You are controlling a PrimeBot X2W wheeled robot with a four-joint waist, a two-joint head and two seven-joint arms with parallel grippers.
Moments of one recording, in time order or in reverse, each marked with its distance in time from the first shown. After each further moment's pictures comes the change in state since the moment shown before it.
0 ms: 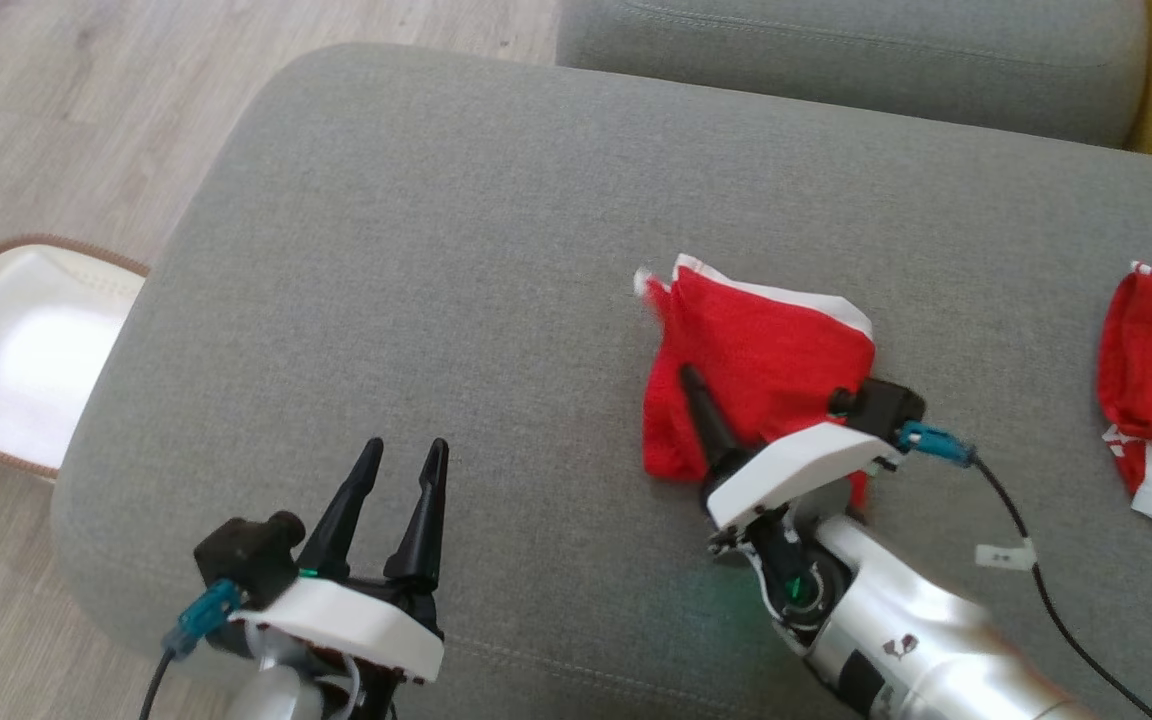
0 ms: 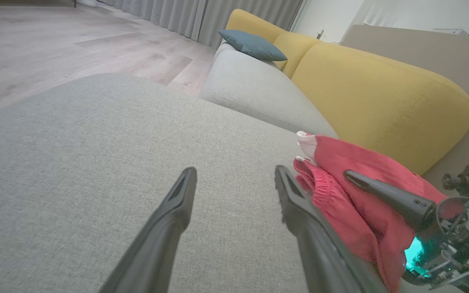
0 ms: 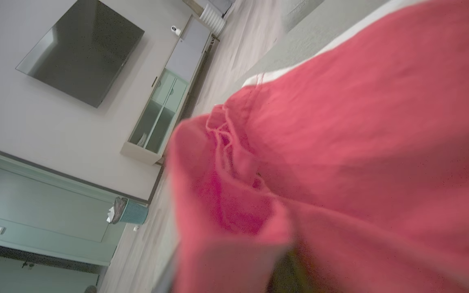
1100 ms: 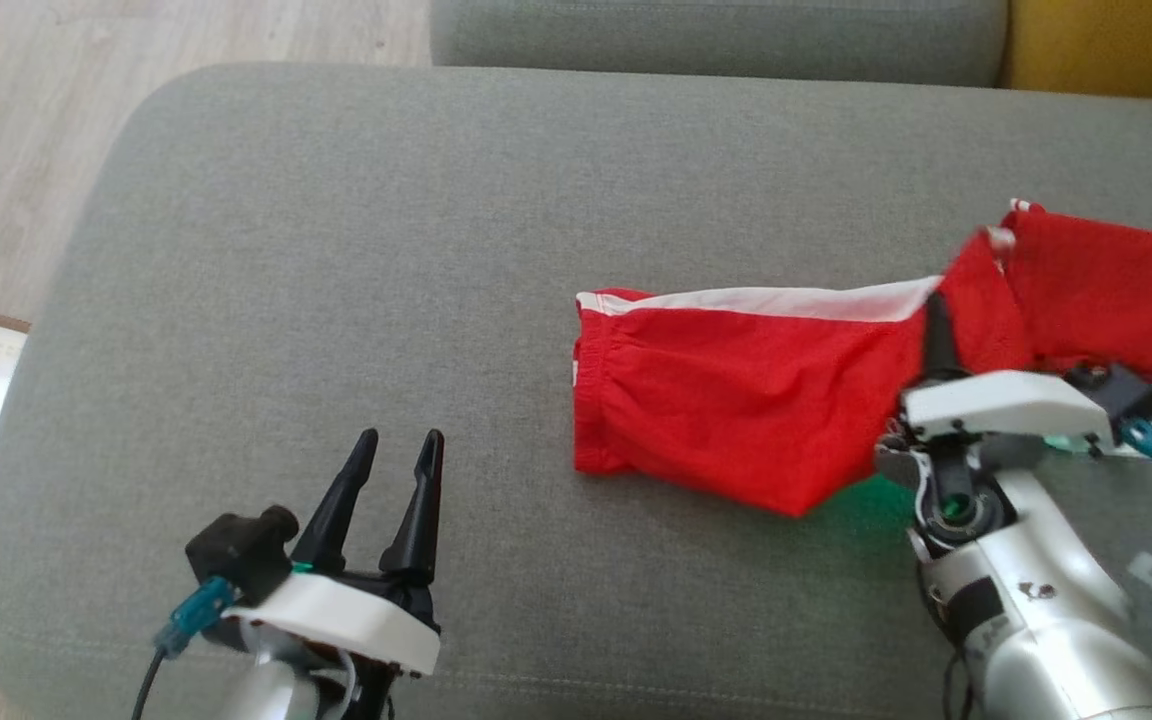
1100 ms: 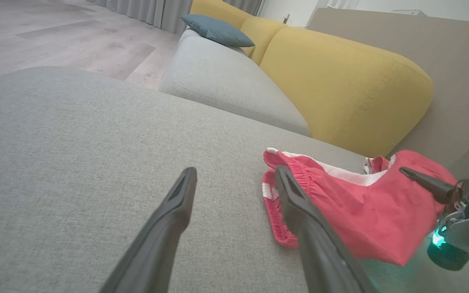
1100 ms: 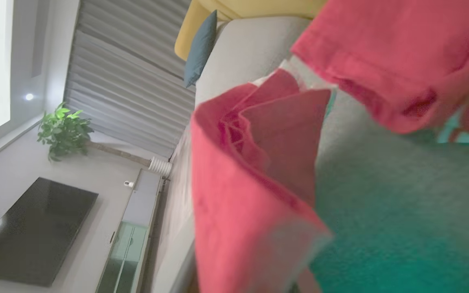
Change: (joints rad) left arm 0.000 0.000 0.008 -0.023 0.002 0.000 0.000; right arm 0.046 -0.006 -0.680 0.019 -0.208 0.000 0.032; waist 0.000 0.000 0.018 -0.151
